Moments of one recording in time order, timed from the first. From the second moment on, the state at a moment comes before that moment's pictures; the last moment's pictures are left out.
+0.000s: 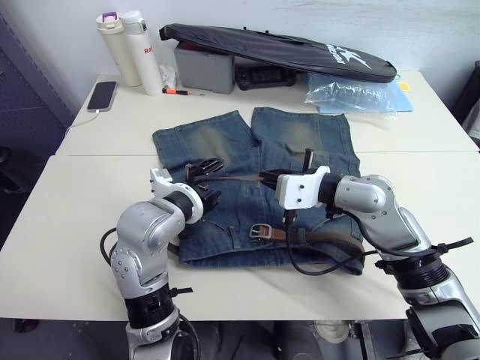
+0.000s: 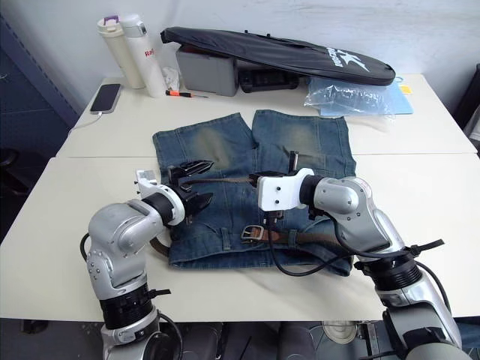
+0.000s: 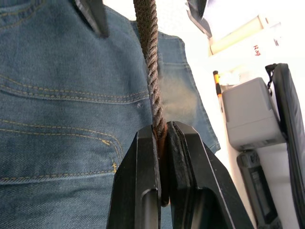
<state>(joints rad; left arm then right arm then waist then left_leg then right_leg) -0.39 -0.11 0.27 -0.44 -1.96 0.58 1.33 -0.58 -0.61 0.27 -0.16 -0.21 -0.06 0.84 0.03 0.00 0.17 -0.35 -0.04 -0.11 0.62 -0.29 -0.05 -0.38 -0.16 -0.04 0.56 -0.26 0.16</state>
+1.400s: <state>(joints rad) -0.28 0.18 0.46 -0.31 -1.96 0.97 0.84 -0.62 -0.85 0.05 -0.48 0.59 0.91 1.12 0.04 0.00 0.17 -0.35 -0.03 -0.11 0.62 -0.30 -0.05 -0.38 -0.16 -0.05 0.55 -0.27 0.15</state>
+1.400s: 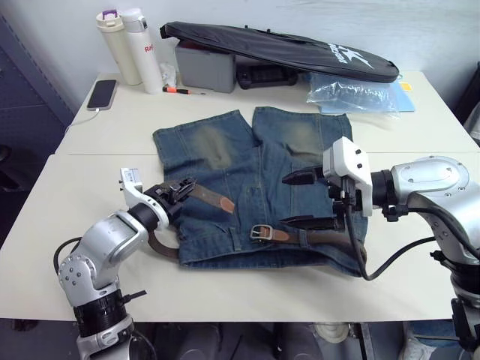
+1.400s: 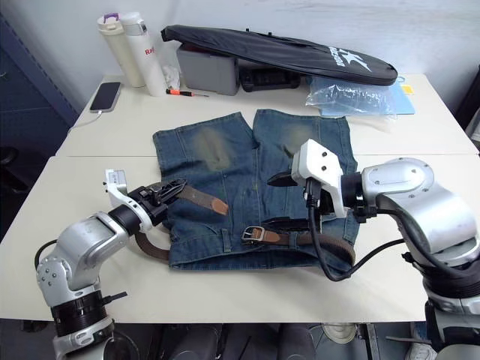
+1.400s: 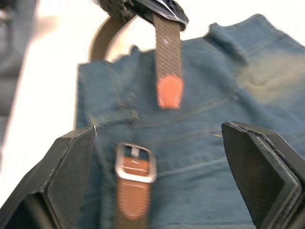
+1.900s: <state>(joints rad) -0.02 0.45 0.34 -0.42 -1.96 0.96 0.61 -0.64 -0.98 0.12 -0.49 0.64 0.98 1.15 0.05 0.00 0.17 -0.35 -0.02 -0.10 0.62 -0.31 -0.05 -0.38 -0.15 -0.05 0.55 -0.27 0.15</state>
